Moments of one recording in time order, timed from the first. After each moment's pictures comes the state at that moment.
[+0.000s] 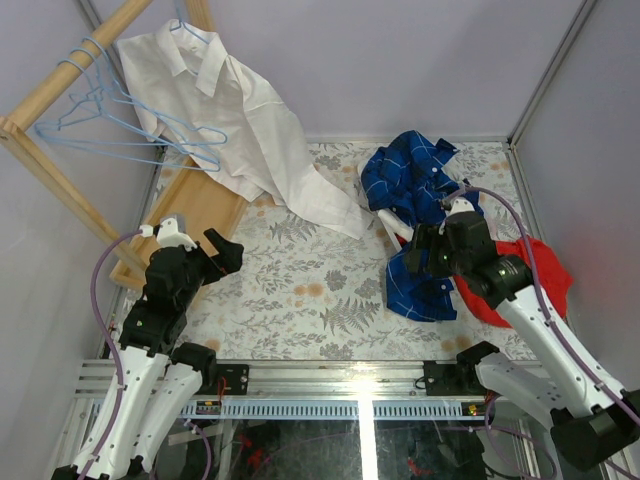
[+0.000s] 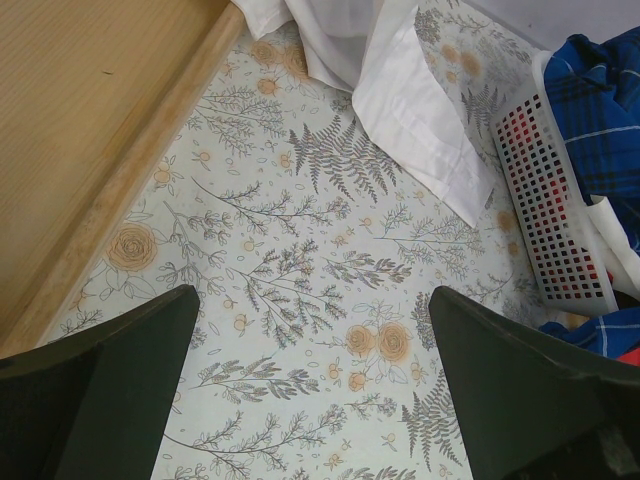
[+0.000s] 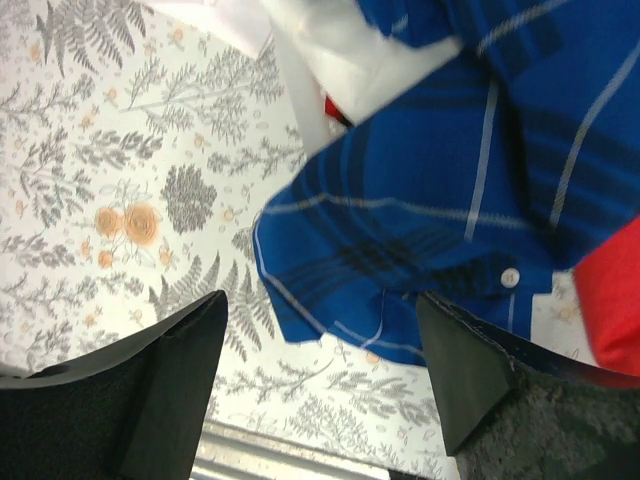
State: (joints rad) left arm -0.23 0.50 0.64 -0.54 -0.08 -0.55; right arm 0.44 0.92 0.90 -0.73 0.06 0.44
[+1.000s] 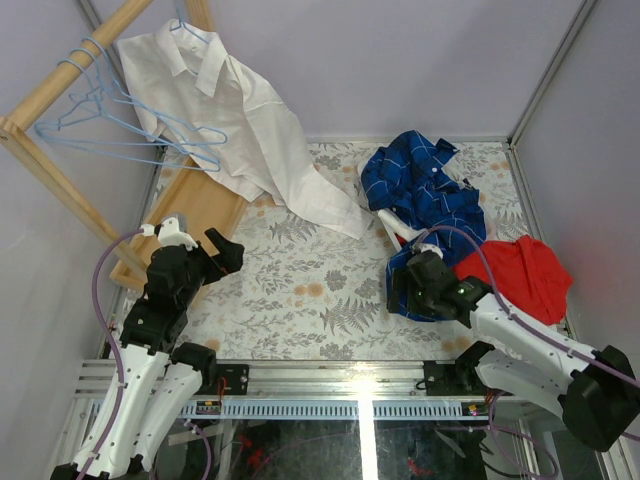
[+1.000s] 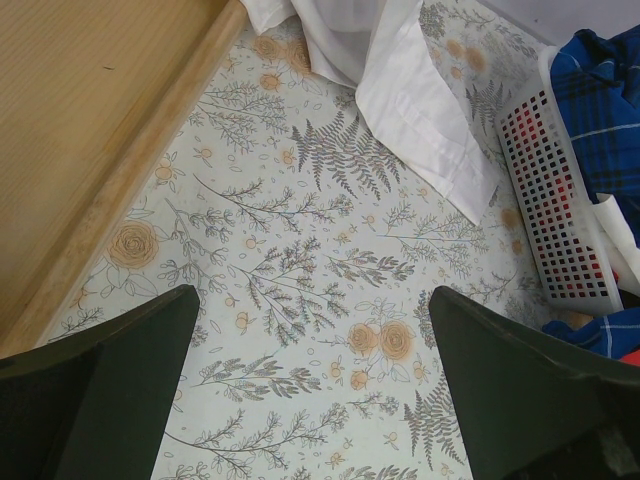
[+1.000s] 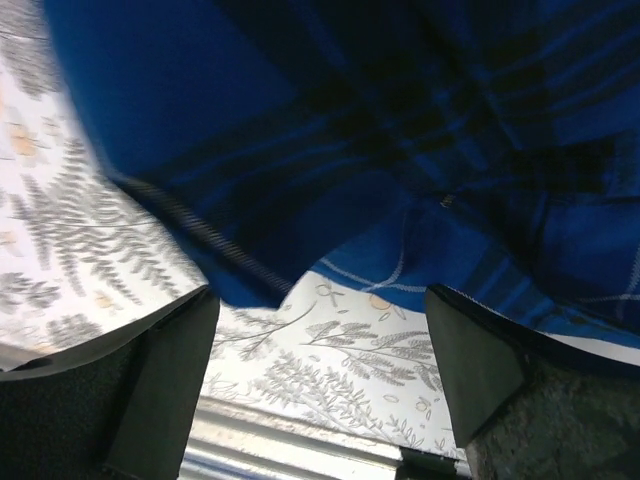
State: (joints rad) left arm -0.23 0.51 0.64 -0.54 -0.08 -0.55; right arm 0.63 0.95 0.57 -0.63 0.05 0.62
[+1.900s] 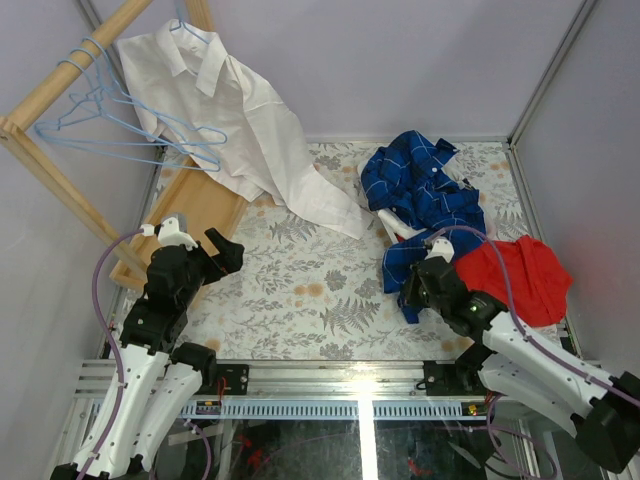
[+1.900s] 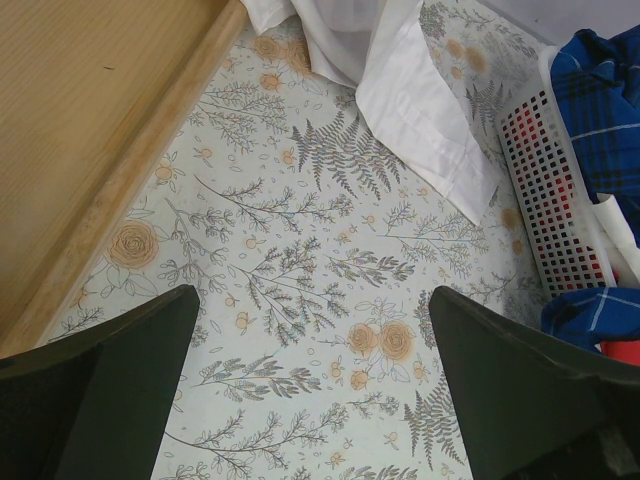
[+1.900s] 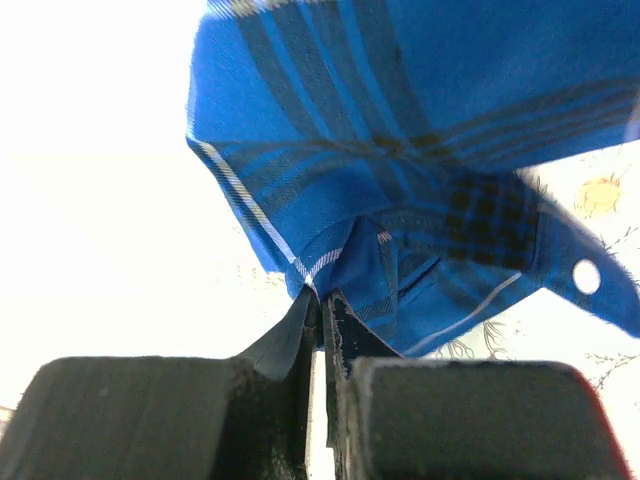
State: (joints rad) left arm -0.23 0.51 0.64 -0.54 -0.08 -0.55; right arm 0.69 0.82 0.43 -0.40 0.23 0.65
